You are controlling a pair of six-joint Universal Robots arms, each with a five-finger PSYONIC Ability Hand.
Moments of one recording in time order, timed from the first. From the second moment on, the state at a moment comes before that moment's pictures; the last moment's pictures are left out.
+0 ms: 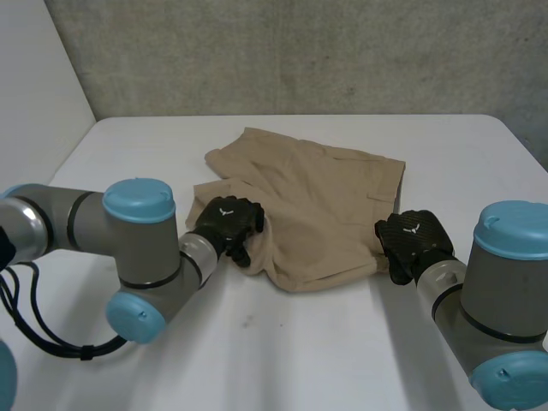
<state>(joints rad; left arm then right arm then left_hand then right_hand) 4.17 -2.31 -1.32 3.30 -1.46 3.29 2.00 -1.17 1.75 -0.23 1.60 2.76 0.62 0.61 0.61 0.60 0.43 0.96 1.18 1.20 1.19 1.00</state>
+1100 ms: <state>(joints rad) 4.33 -1.82 -1.96 3.28 -1.54 3.44 2.02 -1.21 1.75 -0.10 1.61 2.66 1.09 1.02 1.02 1.02 0.93 0.96 1.18 1.20 1.19 1.00</state>
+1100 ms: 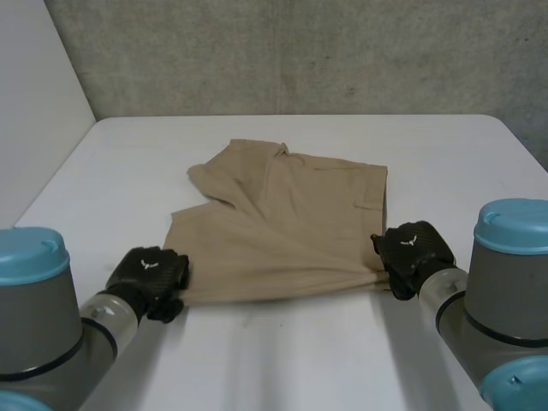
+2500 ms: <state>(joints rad) 4.37 -1.72 -2.07 3.32 -1.53 3.44 2.02 -1.20 1.78 -0.10 1.61 2.64 0.67 0.66 0.67 0.66 0.48 0.96 1.18 1.20 1.19 1.00</state>
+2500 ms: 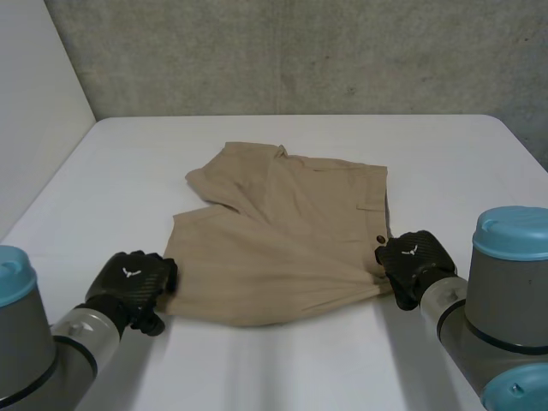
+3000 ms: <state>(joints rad) 4.37 -1.26 -2.02 3.14 -1.53 3.58 2.00 -1.43 1.72 0.07 1.60 2.56 1.13 1.19 1.19 1.19 0.96 0.96 1.18 1.20 1.19 1.00</state>
